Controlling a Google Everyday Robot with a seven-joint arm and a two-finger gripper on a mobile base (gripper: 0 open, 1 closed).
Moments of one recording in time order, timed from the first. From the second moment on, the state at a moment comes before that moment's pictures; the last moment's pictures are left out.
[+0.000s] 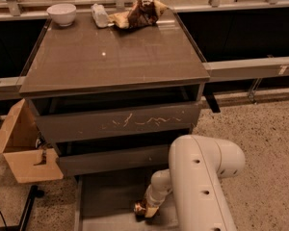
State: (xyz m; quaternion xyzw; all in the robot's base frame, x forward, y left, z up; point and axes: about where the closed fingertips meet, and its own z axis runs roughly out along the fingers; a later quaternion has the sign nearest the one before) arm 0.514 -0.029 0.143 -0.72 0.67 0.14 0.09
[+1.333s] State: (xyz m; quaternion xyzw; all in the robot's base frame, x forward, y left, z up) arm 0.508 -0.035 0.124 -0.72 0.67 0.14 0.09
